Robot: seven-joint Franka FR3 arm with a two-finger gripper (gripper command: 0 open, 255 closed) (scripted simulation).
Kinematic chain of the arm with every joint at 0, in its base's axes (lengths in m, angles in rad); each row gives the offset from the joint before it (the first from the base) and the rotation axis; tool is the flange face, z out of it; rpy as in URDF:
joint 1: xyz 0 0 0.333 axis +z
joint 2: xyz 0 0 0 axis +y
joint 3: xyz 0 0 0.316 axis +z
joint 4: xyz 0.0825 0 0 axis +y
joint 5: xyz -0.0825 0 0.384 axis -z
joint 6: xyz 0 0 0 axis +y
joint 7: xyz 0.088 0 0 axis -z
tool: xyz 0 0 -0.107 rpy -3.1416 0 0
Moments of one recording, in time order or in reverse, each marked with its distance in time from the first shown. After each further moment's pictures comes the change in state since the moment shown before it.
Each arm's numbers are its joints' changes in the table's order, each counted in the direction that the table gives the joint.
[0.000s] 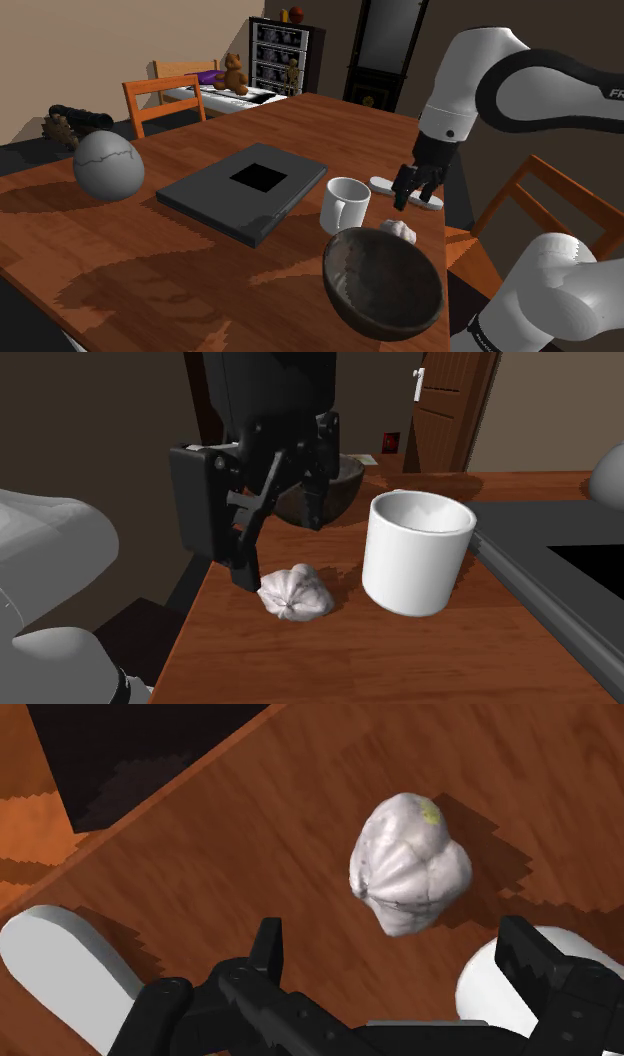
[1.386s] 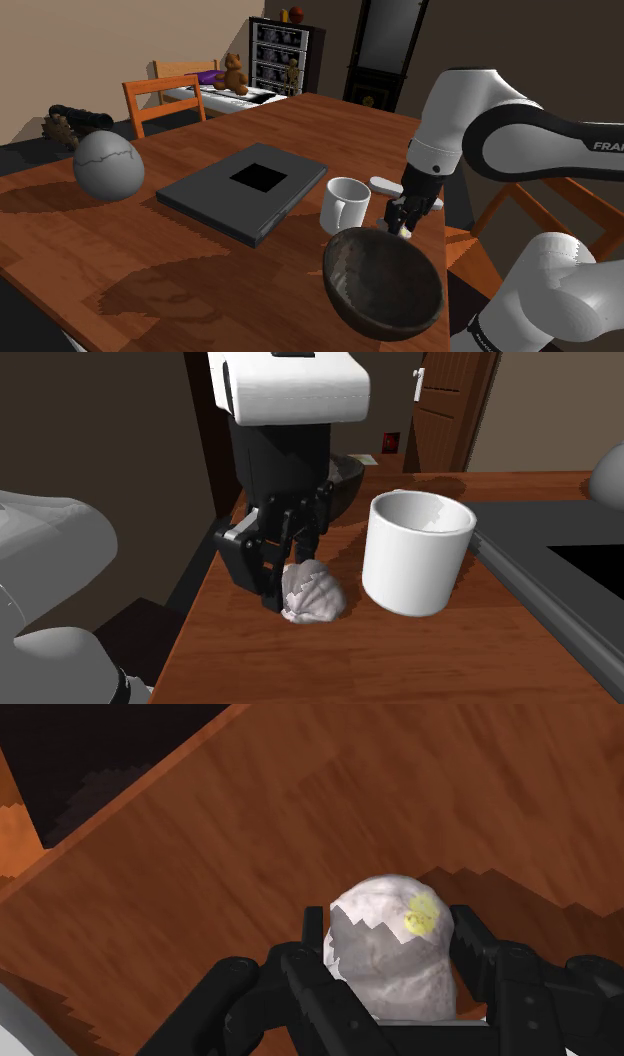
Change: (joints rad) arm 0.032 -0.022 0.093 0.142 -0.050 -0.134 0.061
